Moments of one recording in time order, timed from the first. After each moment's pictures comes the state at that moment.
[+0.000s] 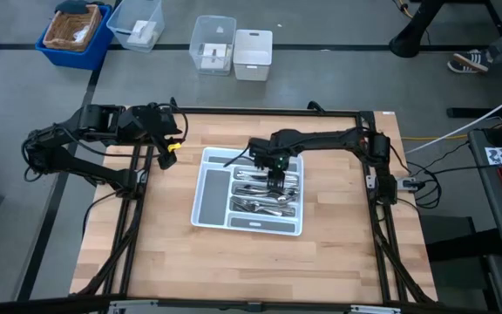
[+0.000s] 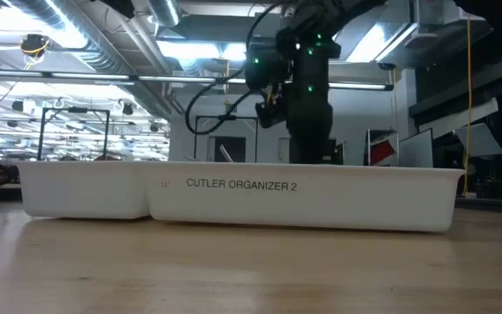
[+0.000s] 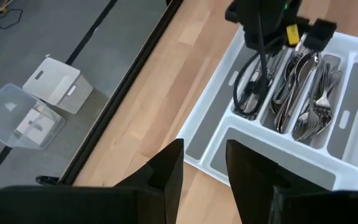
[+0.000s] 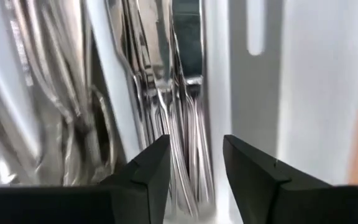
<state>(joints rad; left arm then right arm) 0.10 1.04 1.45 -1.25 -0.37 -0.15 -0.20 2.03 1.59 -1.05 -0.05 -0.03</state>
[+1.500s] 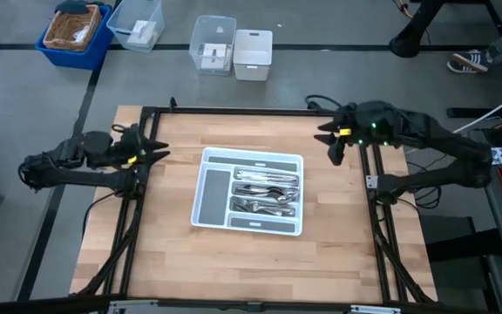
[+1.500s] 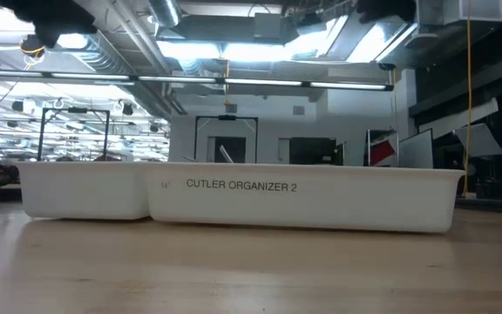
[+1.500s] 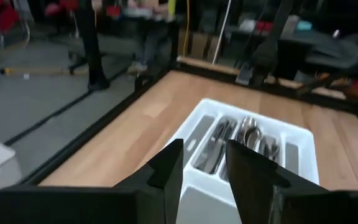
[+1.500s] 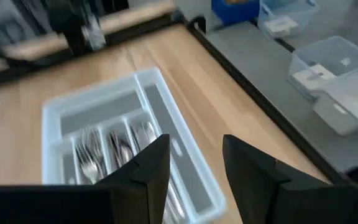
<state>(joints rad) 0.03 0.26 0.70 -0.71 -0.33 -0.16 -0.20 1.03 1.32 -0.88 0.15 0.19</state>
